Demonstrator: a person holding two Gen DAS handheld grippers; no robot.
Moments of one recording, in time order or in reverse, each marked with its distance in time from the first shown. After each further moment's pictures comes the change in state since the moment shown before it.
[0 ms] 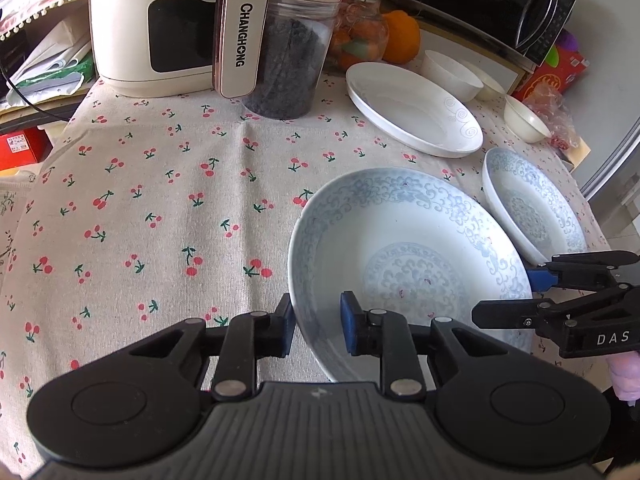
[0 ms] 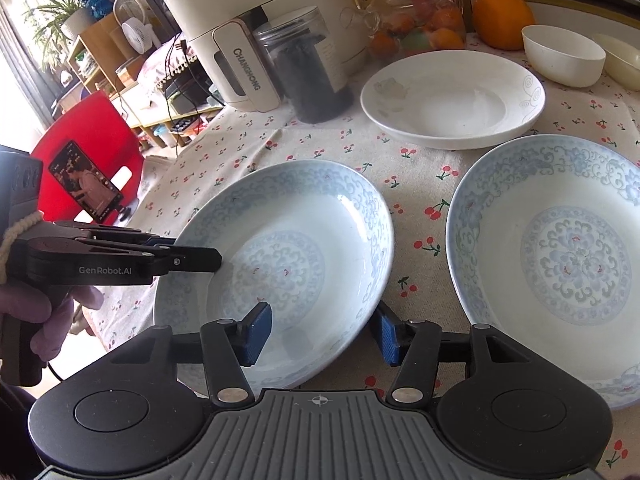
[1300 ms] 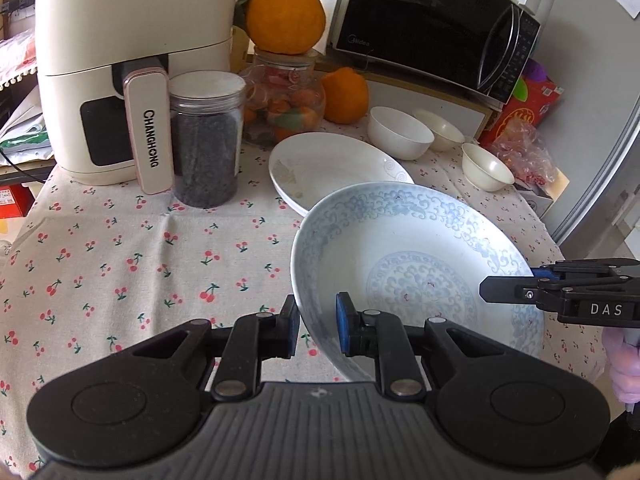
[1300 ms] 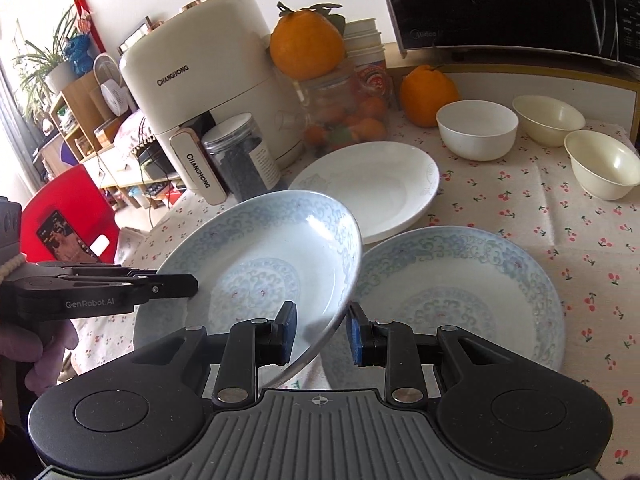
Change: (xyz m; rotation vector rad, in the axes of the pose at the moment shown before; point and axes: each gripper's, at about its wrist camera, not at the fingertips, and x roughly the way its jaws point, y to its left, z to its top) left arm -0.004 -0.071 0.038 0.036 -0.138 -0.026; right arm -0.074 -0.052 0.025 0.038 -0.172 -0.080
